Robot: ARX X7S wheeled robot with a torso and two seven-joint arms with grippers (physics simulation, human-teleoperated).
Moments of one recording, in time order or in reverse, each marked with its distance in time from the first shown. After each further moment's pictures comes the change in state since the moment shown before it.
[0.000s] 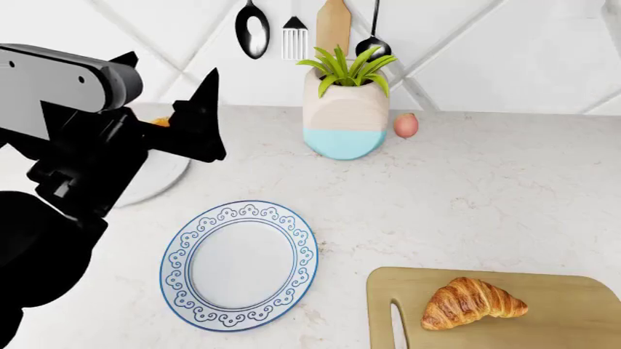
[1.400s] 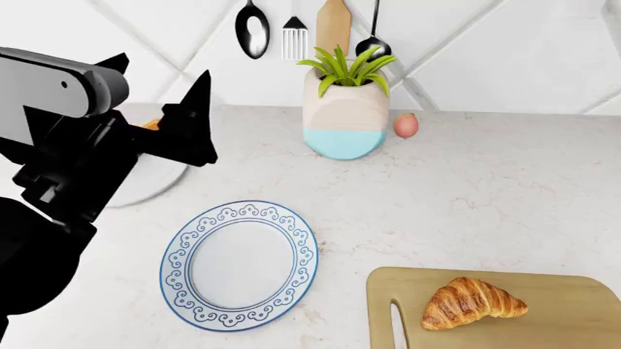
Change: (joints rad) left arm 0.024 -0.038 -0.020 0.016 -0.024 0.017 0.004; right arm 0.186 -0.329 0.298 0.751 -0.766 0.022 -0.410
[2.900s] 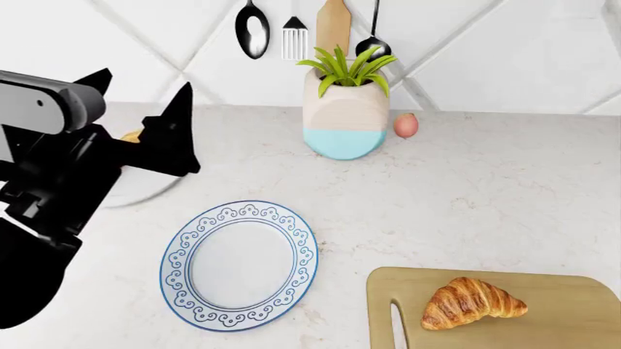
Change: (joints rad) left arm 0.107 -0.048 -0.051 0.000 0.007 0.070 0.026; right arm -0.016 -0.041 0.103 0.211 -0.094 -0.356 -0.019
